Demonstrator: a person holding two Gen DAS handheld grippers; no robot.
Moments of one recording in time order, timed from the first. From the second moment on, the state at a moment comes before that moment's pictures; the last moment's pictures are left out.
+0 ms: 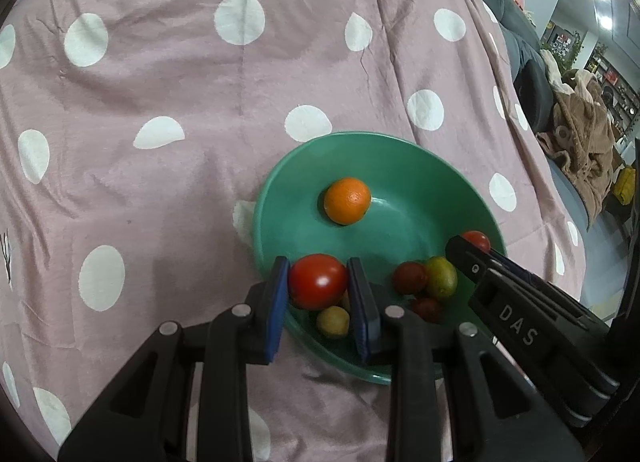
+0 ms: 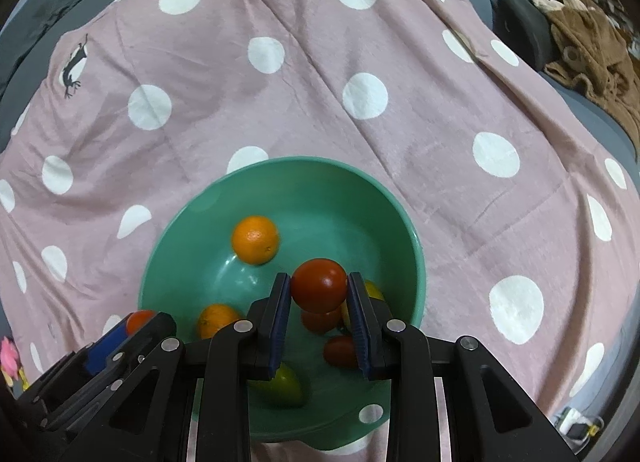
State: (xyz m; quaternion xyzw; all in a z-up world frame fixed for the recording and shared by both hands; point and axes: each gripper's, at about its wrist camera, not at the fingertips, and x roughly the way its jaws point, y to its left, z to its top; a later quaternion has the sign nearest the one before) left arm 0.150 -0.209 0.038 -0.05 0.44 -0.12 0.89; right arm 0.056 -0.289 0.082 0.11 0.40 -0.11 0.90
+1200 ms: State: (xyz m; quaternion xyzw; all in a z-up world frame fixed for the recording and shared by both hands) left arm 0.146 -0.200 0.053 -0.09 0.44 -0.13 0.88; right arm 0.048 -0.307 0.094 0.11 0.38 -0.14 0.91
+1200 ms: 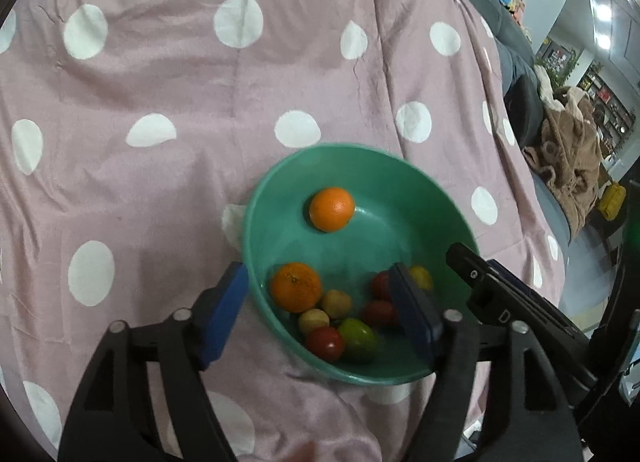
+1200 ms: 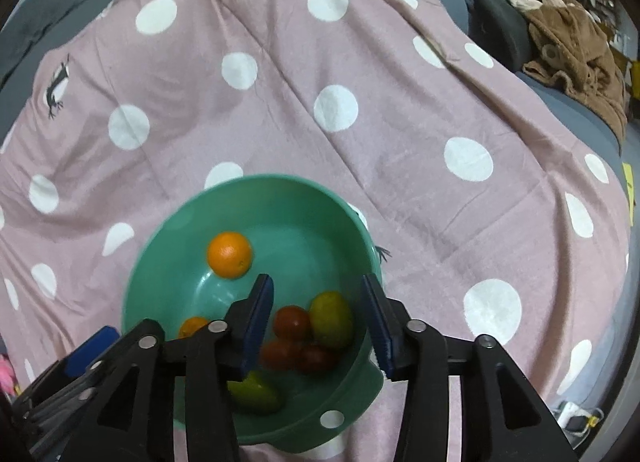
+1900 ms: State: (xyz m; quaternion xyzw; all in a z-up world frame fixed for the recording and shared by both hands) left arm 0.136 -0.188 0.059 -0.09 0.42 -0.12 0.90; right arm 0.047 -0.300 0.102 0.09 0.37 -0.15 0.91
